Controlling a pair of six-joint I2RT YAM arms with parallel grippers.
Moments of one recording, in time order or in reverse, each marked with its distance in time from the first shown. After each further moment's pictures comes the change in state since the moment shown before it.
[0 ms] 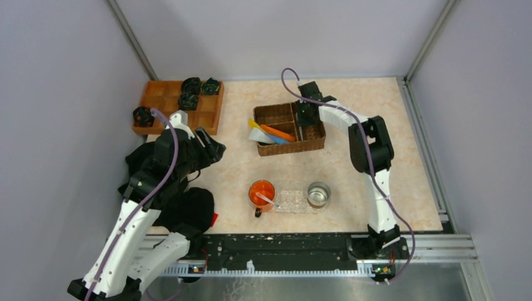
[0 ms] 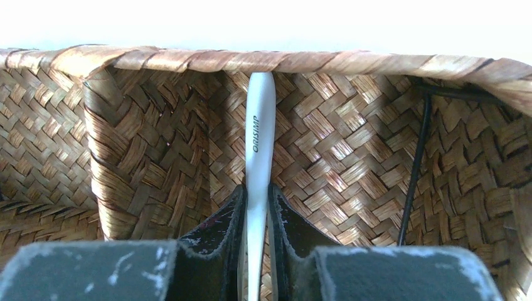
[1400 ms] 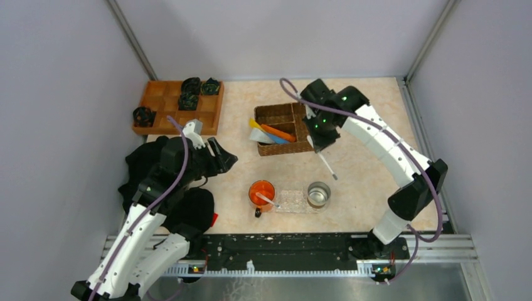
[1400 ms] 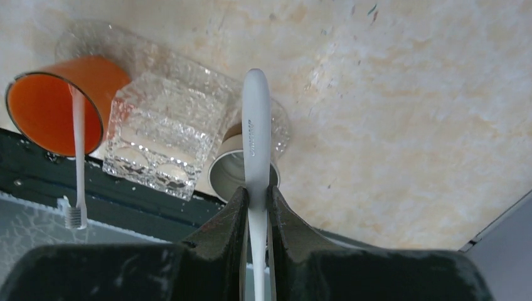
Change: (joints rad) left arm 0.000 -0.061 -0.171 0.134 0.199 0.056; right arm 0.216 -0.598 0.074 -0.911 0.055 -0.063
